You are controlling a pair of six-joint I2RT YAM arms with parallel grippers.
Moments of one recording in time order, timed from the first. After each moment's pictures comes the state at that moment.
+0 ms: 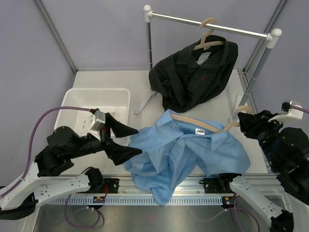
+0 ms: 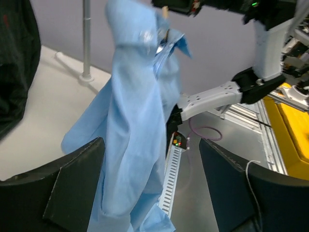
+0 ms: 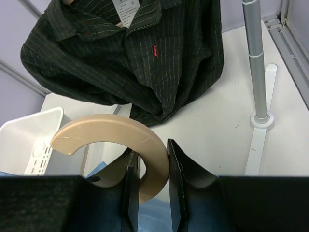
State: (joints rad) left arm -1.06 0.55 1.00 -0.39 0.25 -0.36; right arm 0.49 0.58 1.41 -0.99 0.42 0.49
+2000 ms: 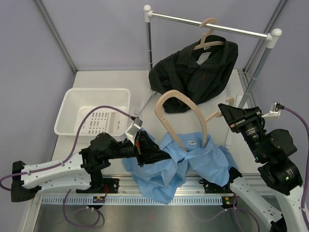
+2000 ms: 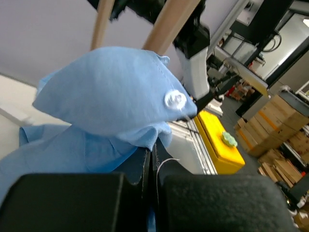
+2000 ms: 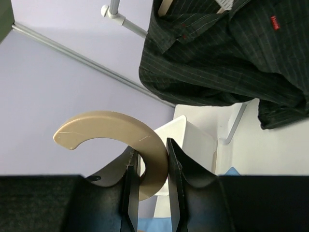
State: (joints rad) left arm -1.23 0.78 0.67 0.38 0.33 -0.64; right arm 0.49 0.44 1.07 -0.52 0.20 1.02
